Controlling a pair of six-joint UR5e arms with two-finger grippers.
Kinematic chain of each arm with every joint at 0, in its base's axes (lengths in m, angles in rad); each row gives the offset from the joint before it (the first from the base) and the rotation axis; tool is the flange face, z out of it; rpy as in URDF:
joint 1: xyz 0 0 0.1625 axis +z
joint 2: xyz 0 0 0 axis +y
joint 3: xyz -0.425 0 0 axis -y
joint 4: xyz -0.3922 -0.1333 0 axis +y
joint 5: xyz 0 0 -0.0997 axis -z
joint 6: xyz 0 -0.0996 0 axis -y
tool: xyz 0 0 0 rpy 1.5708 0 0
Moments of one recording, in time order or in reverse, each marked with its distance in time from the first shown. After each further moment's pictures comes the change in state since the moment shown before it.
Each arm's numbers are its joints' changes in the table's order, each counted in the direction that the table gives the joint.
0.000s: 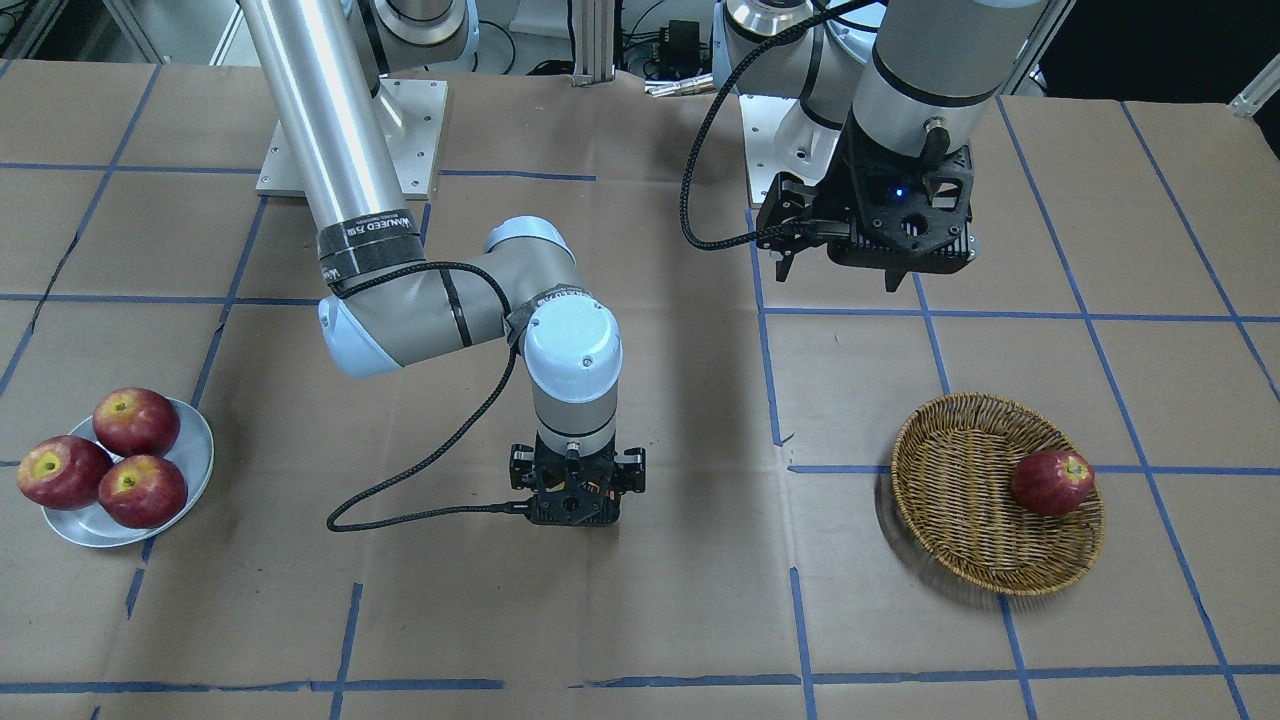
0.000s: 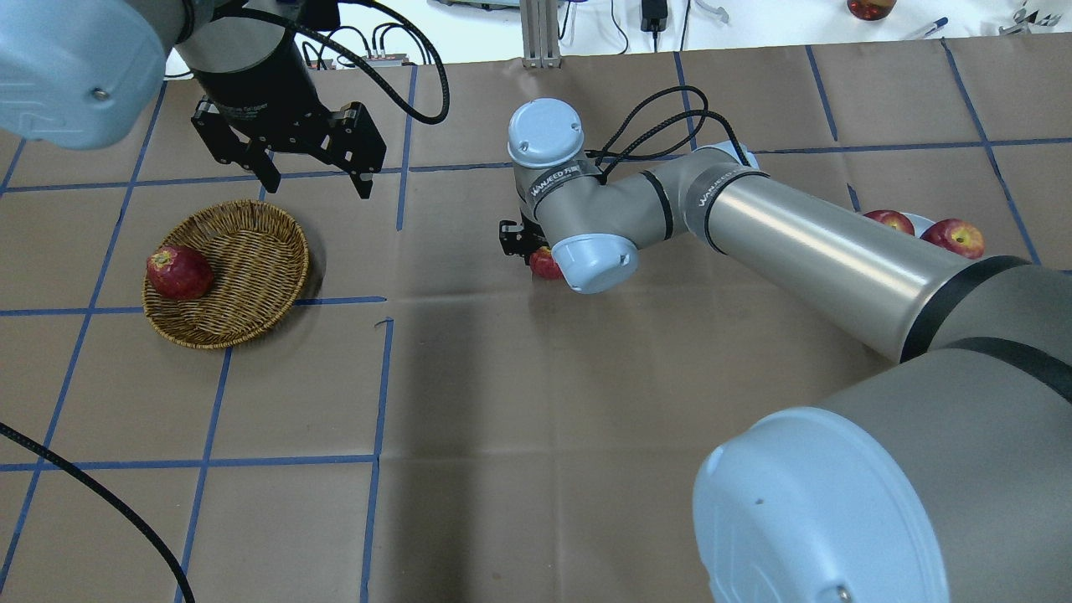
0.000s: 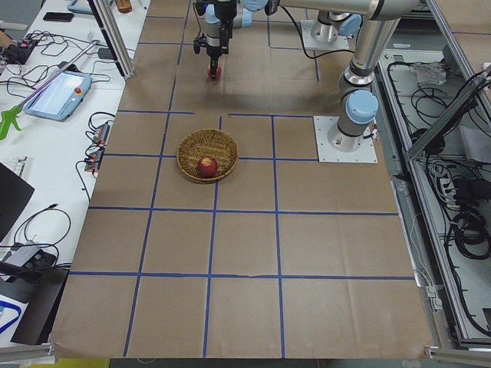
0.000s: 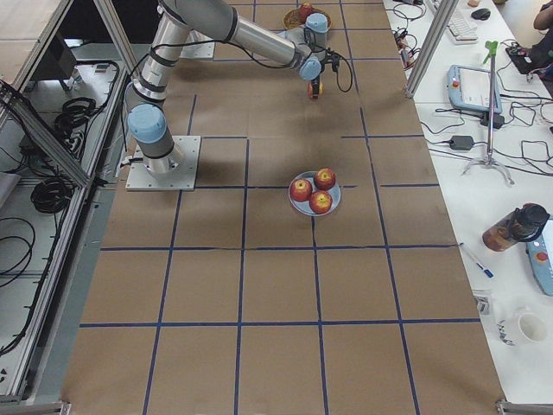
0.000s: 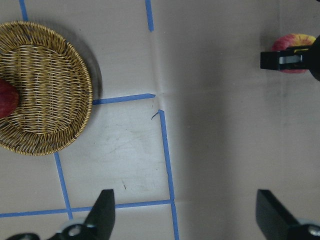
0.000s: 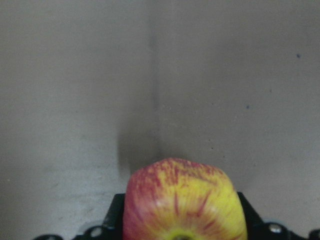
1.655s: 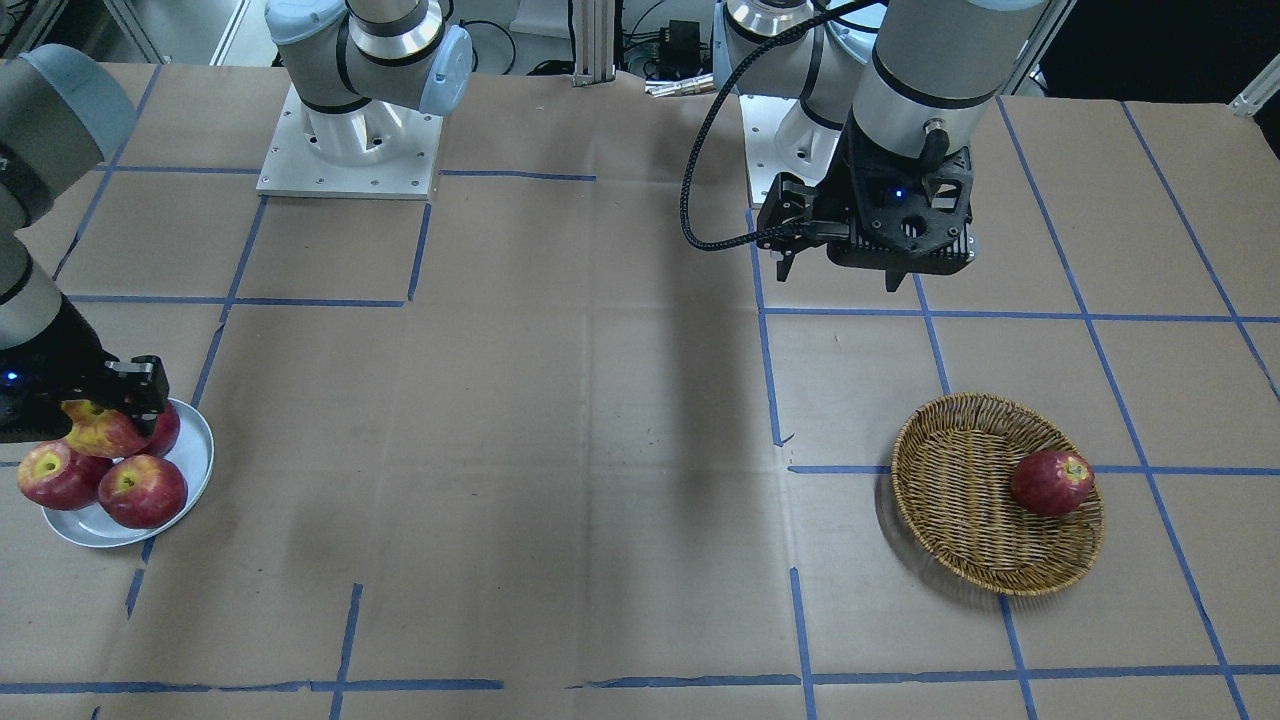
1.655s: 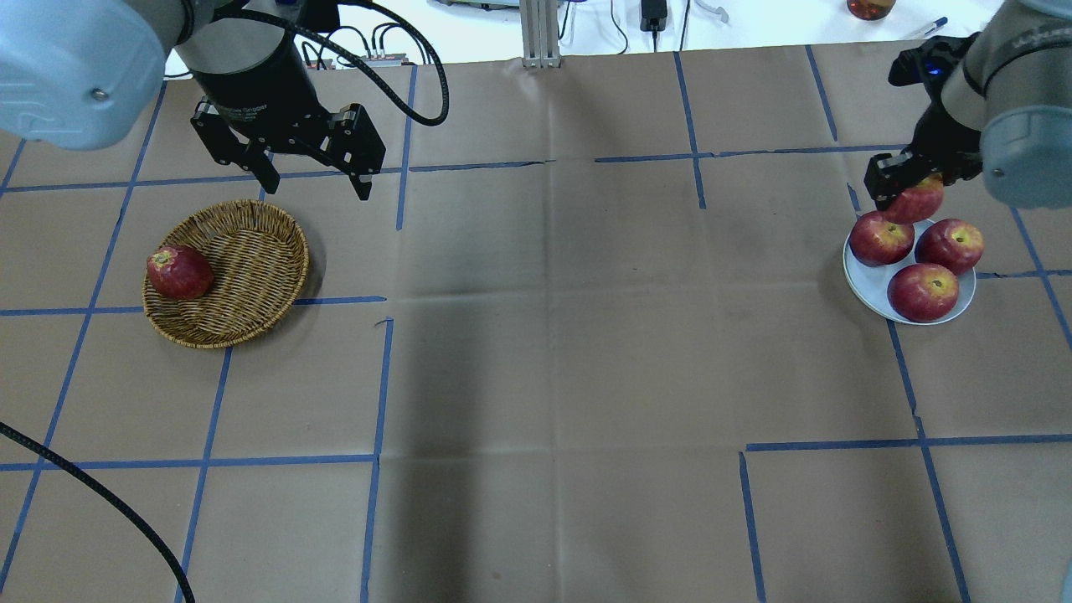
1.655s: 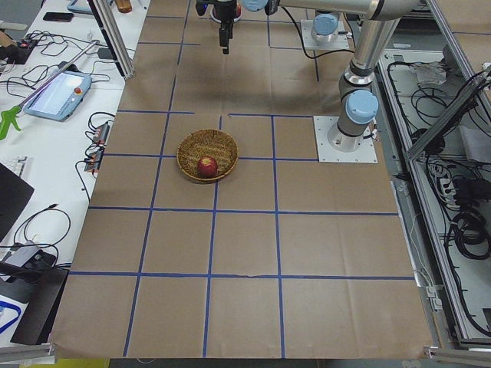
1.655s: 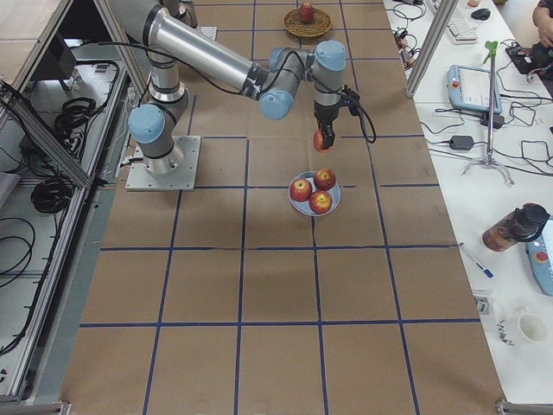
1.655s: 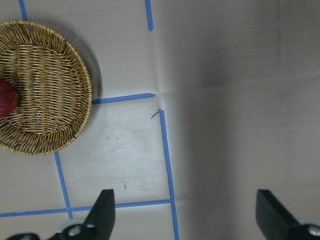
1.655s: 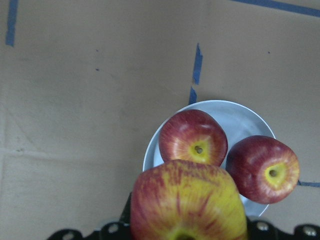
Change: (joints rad) left arm 0.000 -0.003 -0.002 0.003 0.006 0.005; right arm -0.733 0.426 0.225 -0.189 -0.007 -0.923
